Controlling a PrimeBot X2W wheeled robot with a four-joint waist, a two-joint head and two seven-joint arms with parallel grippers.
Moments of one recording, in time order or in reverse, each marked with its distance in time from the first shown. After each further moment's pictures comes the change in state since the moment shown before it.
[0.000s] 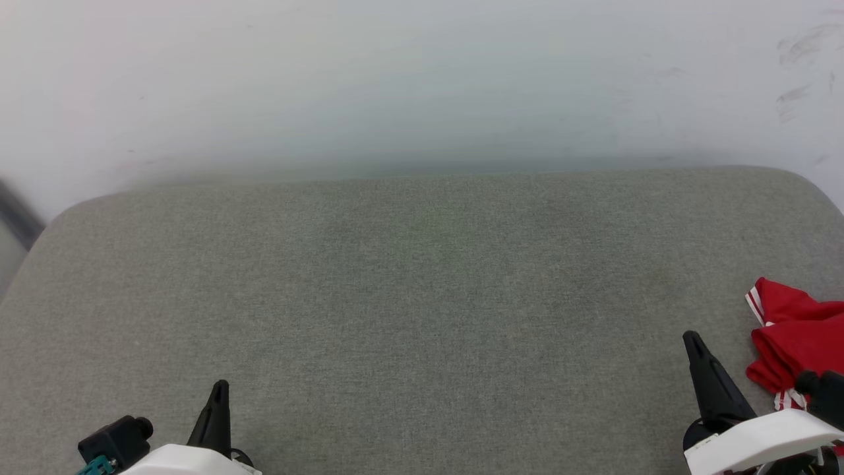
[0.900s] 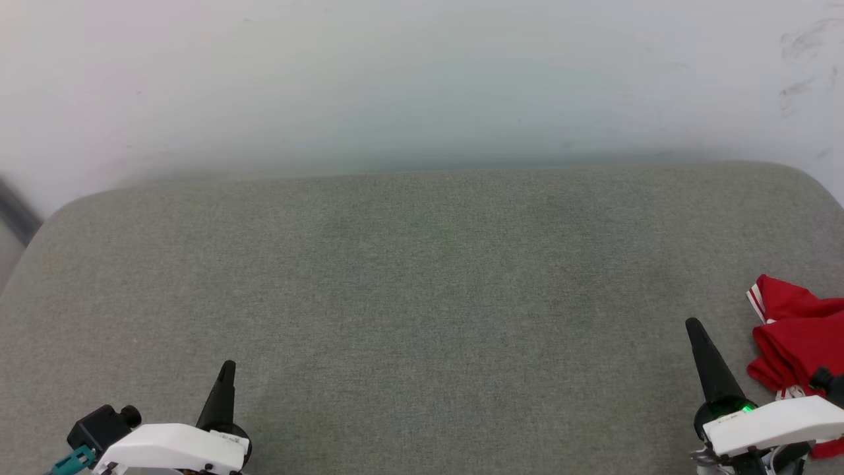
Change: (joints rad) left arm -0.060 -0.056 0.072 0.029 -0.310 -0.062 0.092; right arm -0.064 -0.004 -0.009 0.097 0.382 0.000 0.003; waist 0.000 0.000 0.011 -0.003
